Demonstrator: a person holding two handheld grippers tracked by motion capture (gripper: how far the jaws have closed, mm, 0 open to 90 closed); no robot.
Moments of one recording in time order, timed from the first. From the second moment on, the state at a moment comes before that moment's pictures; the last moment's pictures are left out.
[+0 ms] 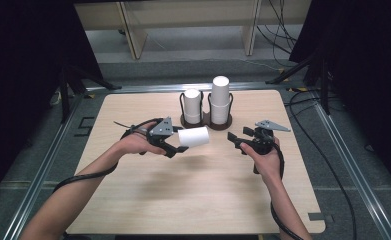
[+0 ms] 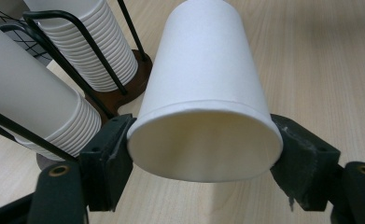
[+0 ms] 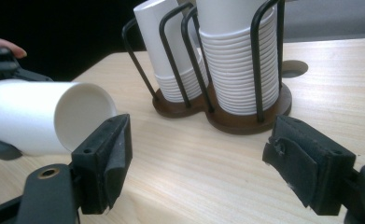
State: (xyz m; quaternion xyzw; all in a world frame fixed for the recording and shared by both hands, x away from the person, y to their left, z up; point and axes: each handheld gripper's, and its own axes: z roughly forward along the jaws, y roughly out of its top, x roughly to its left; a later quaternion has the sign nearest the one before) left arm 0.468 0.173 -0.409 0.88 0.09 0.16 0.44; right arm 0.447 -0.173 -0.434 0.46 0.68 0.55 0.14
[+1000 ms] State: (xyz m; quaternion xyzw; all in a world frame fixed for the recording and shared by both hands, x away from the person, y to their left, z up) left arm 0.471 0.176 -0.402 0.91 0.04 0.16 0.37; right arm 0.446 -0.164 -0.441 0.40 0.74 0.52 0.15
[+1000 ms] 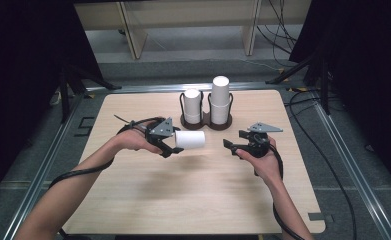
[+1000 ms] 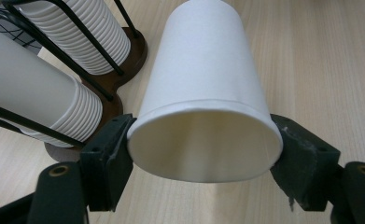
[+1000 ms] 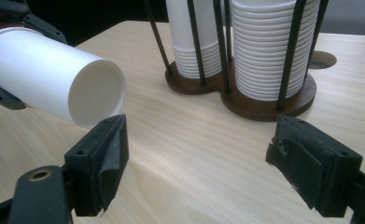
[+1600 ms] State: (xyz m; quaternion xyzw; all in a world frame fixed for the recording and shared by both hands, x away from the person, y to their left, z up) left arm 0.470 0.174 -0.394 0.94 0.00 0.17 0.30; right arm 0.442 -0.158 -0.438 0.39 0.75 0.51 0.12
